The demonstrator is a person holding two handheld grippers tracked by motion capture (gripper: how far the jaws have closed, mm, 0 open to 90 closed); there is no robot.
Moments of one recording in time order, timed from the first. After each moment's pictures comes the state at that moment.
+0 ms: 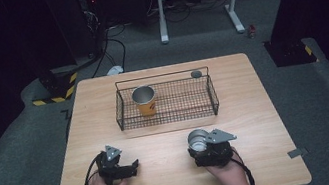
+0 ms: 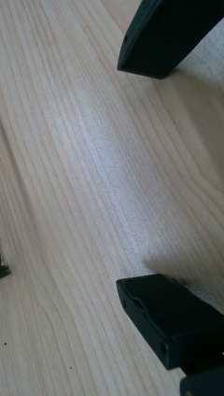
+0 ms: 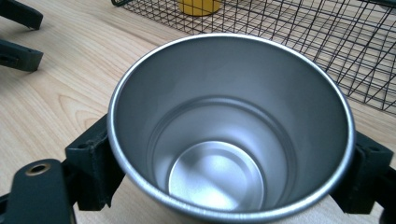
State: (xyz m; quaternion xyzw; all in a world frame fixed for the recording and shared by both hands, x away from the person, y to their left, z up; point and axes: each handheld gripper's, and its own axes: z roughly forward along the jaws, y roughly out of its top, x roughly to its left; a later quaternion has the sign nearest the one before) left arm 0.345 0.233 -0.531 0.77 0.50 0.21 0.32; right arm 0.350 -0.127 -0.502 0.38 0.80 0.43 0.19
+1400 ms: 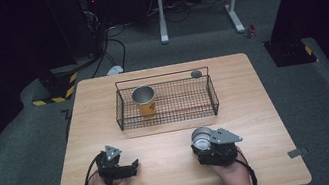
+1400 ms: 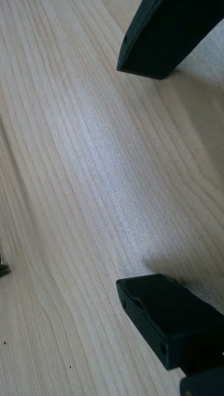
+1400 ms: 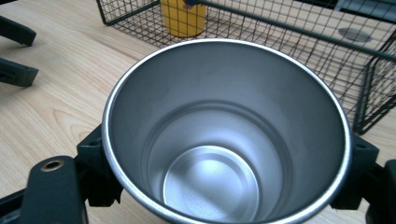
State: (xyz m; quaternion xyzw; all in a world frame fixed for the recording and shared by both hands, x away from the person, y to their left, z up) left arm 0.345 0.234 -0.530 0.78 0.50 0.21 0.32; right arm 0.338 -0.135 -0.483 0.38 0.78 0.44 0.24
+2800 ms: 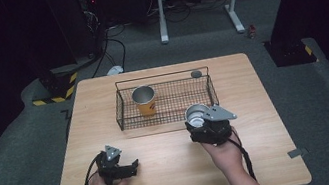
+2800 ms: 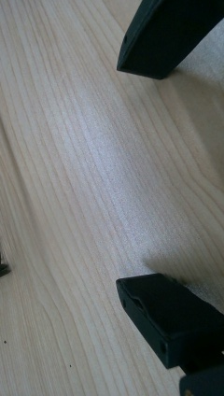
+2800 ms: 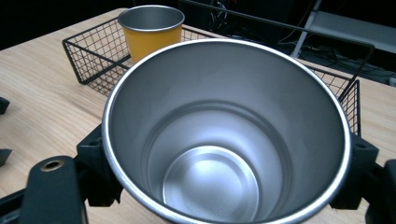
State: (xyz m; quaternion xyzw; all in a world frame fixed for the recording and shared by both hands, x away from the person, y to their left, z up) left arm 0.345 0.233 -0.530 0.77 0.50 0.21 0.32; right arm 0.375 -0.118 -0.426 0.40 0.76 0.44 0.27
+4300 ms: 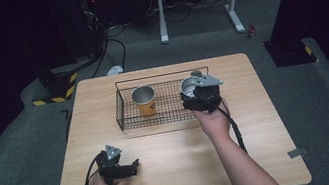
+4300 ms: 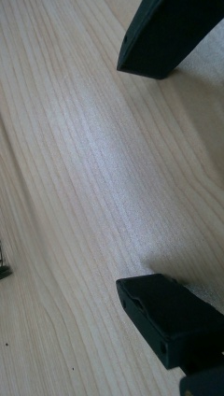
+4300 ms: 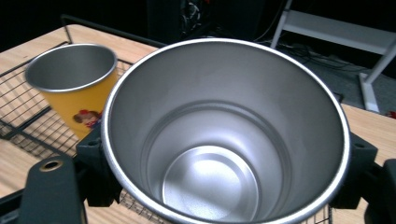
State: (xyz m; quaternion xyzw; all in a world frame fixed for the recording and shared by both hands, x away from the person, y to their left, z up) left arm 0.347 0.232 -0.530 0.78 0.50 0.21 0.32; right arm 0.466 -0.106 -0.407 0.44 0.74 0.42 0.30
